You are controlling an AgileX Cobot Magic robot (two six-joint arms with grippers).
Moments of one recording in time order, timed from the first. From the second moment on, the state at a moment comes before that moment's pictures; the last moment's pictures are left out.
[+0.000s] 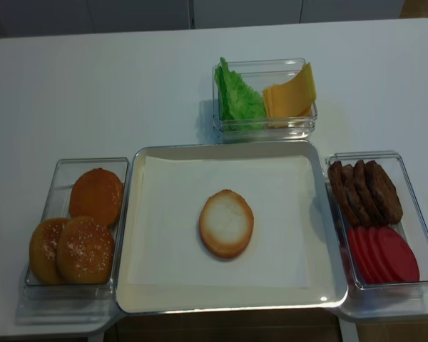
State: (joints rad) left arm -0.12 -0.02 -0.49 0.05 1.18 -0.14; right arm 0.06 -0.02 -0.49 0.11 1.12 -0.02
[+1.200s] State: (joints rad) left arm -0.12 -0.02 -0.49 0.05 1.18 -0.14; right arm 0.06 0.46 -0.75 0.37 0.96 0.02
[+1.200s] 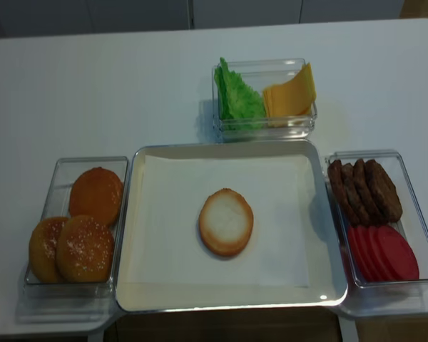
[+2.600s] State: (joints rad) left arm -0.12 -0.02 -0.49 0.05 1.18 -0.14; right arm 0.35 2.04 -1.83 0.62 0.76 -0.18
